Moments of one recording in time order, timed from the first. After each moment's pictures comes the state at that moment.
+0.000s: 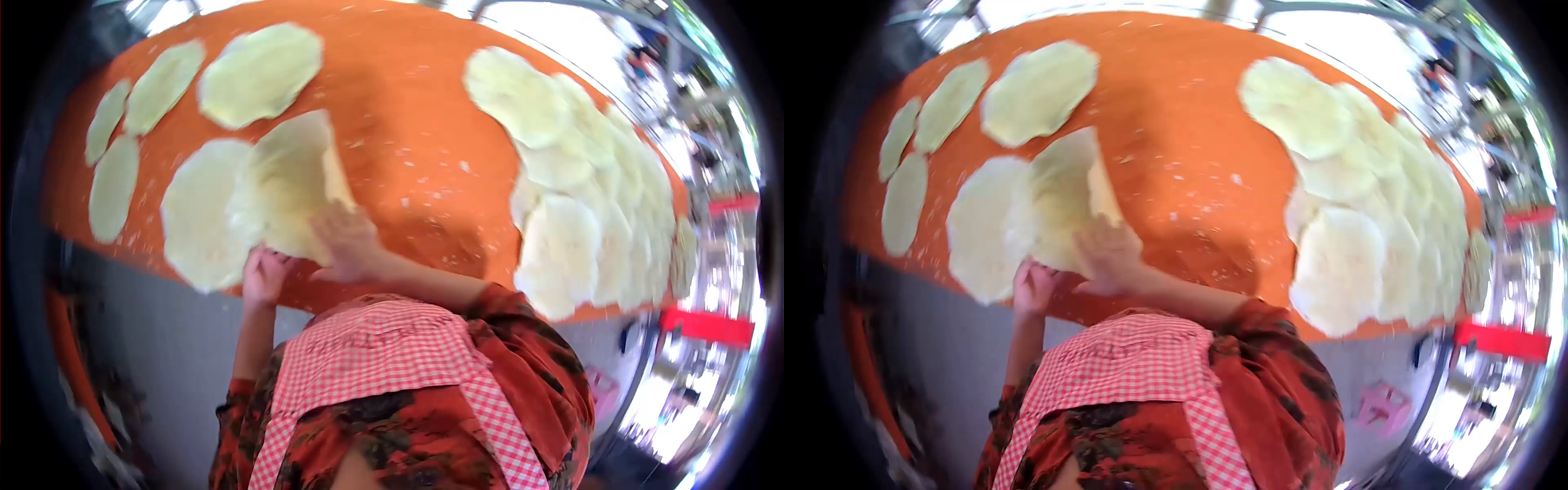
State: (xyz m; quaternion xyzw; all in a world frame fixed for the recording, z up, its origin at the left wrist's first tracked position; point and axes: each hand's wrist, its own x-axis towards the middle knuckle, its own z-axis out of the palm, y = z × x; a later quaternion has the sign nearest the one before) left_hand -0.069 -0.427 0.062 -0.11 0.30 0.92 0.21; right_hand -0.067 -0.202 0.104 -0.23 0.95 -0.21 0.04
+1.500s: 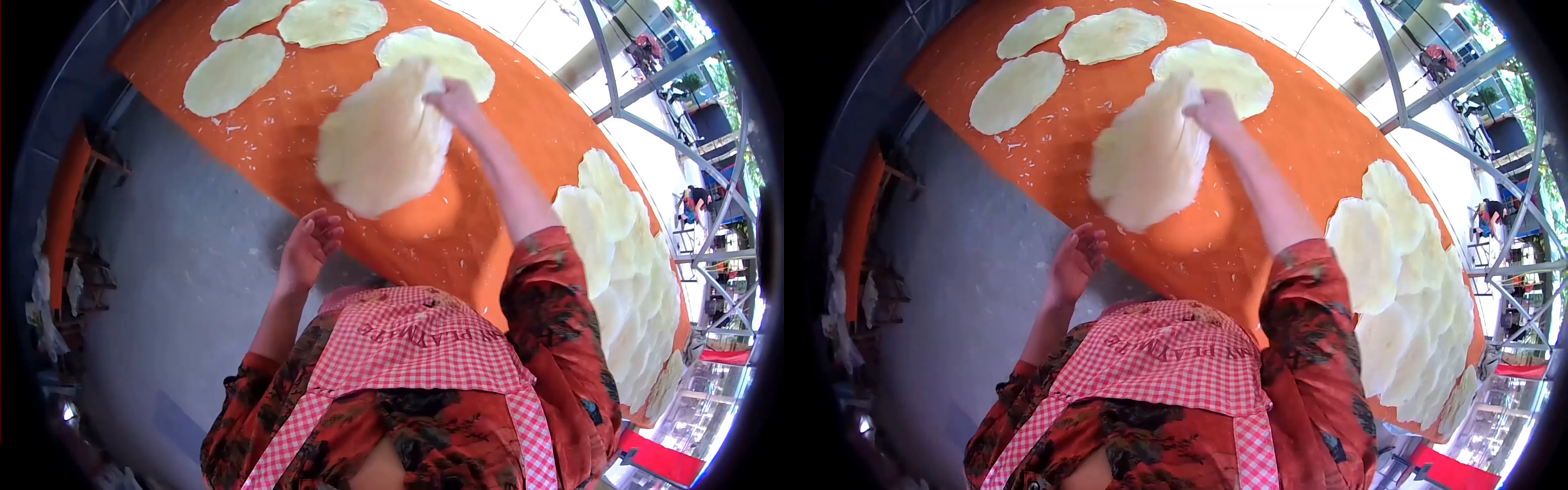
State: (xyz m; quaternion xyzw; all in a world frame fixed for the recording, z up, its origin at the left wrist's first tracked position) left_hand 0.025 -0.595 0.066 -0.12 0.34 0.93 0.06; right_hand -0.267 -0.356 0.202 -0.11 0.84 -0.52 0.11
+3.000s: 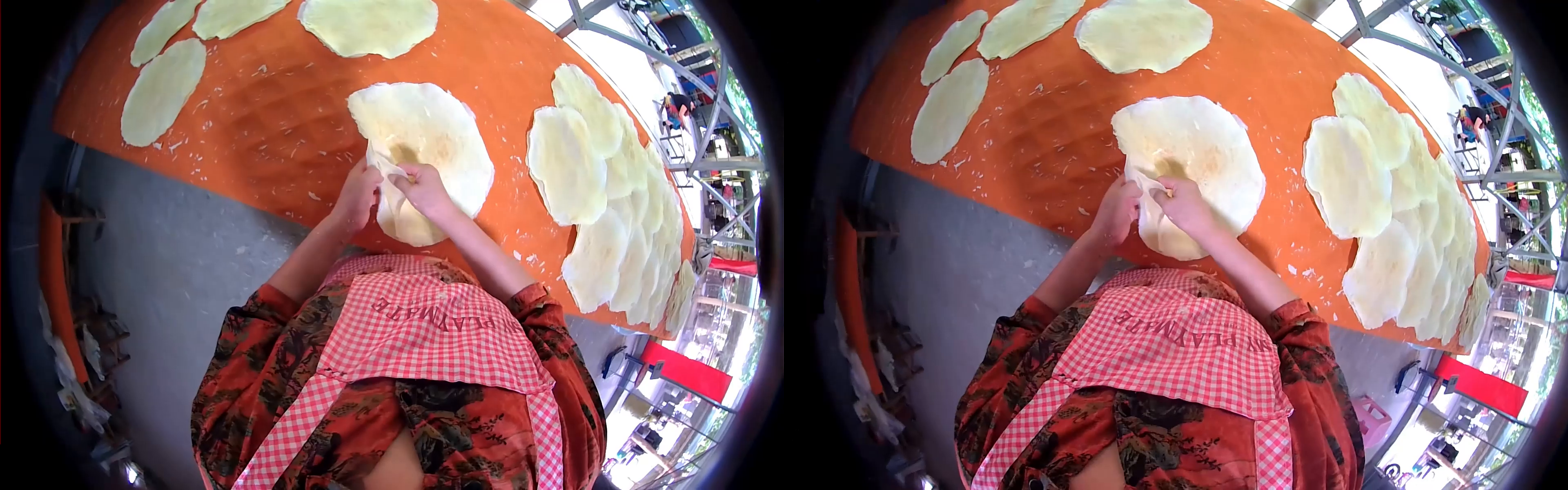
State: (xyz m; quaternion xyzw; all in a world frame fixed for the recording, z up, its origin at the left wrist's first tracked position) left_hand -0.082 -0.457 0.056 -0.05 0.46 0.86 0.23; right_hand -0.079 -0.299 0.072 -0.01 0.83 -0.54 0.14
